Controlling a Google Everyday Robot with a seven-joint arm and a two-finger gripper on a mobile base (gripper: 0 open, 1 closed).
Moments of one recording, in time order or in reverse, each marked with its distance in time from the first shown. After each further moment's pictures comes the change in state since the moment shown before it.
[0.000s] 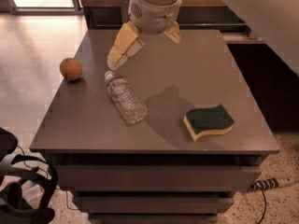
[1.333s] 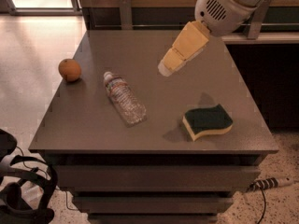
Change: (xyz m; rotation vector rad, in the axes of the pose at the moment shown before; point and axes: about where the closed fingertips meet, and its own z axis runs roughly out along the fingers) arm 0.084 -0.045 -0.060 -0.050 -0.210 -0.214
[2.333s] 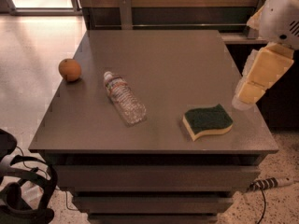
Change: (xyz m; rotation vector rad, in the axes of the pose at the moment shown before) arm 0.092 -0.005 -0.062 0.116 0.122 -0.396
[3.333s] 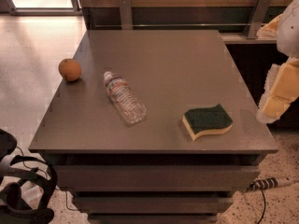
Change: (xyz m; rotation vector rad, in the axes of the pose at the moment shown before) arm 0.037 0.003 0.007 -0.021 0.039 -0.087
